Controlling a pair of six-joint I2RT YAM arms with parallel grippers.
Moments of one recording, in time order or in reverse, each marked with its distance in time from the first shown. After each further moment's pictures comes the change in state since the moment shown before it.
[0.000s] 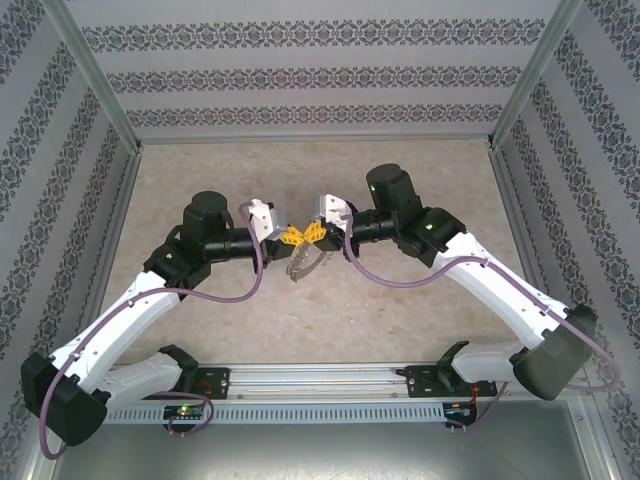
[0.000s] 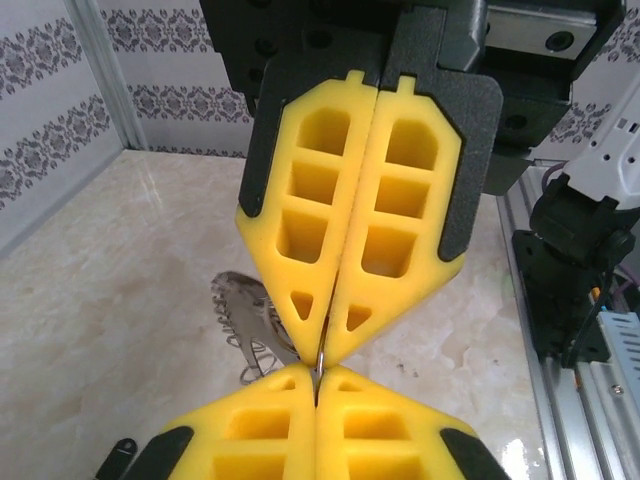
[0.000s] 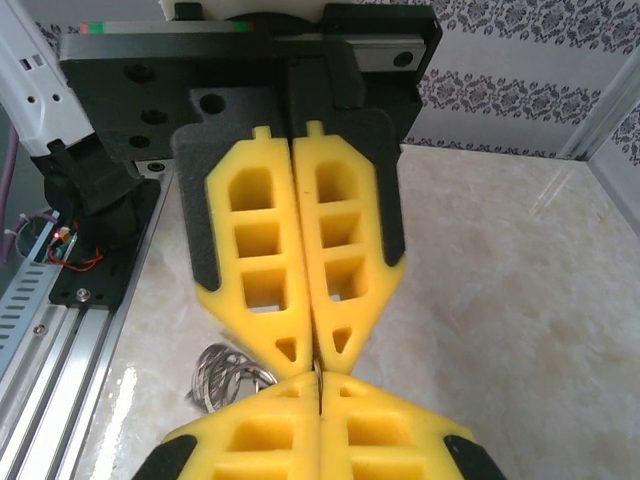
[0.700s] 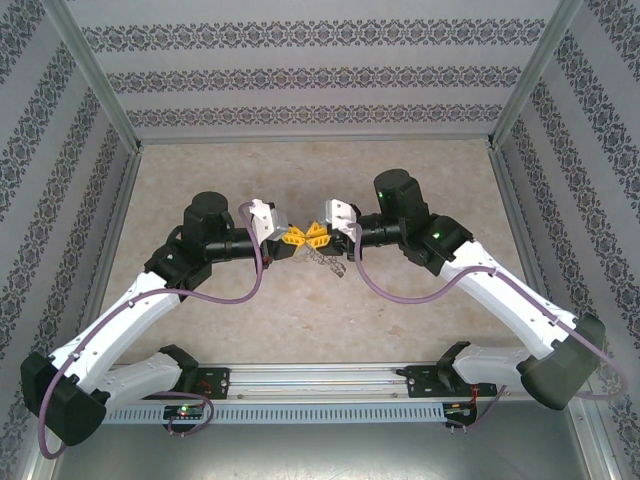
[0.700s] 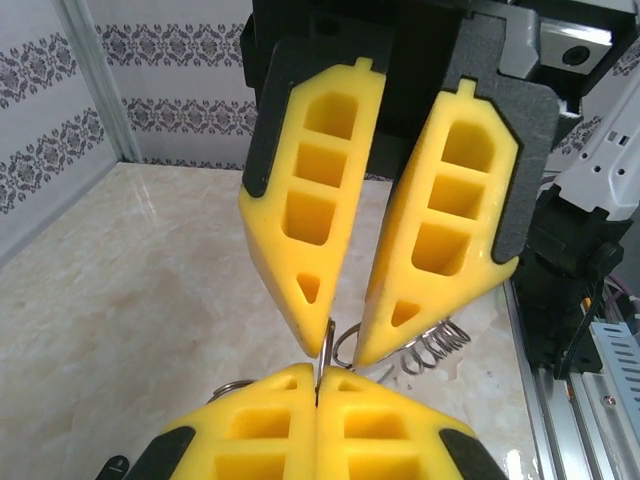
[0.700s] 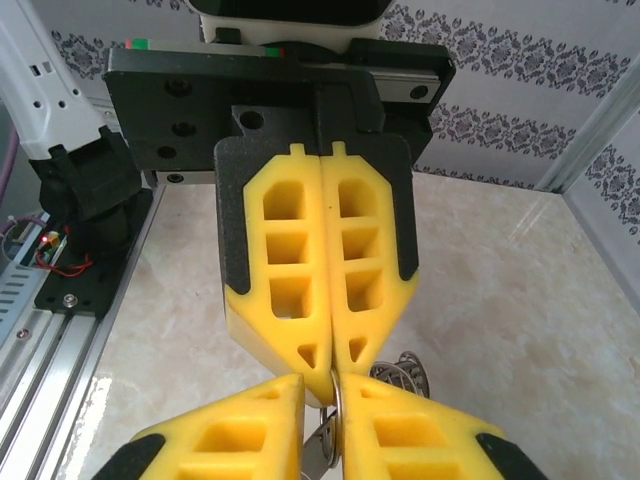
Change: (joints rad) left arm -0.012 -0.003 -0.001 0.027 0.003 -0.021; right arm 0.005 -0.065 -0.060 0.066 0.003 -0.017
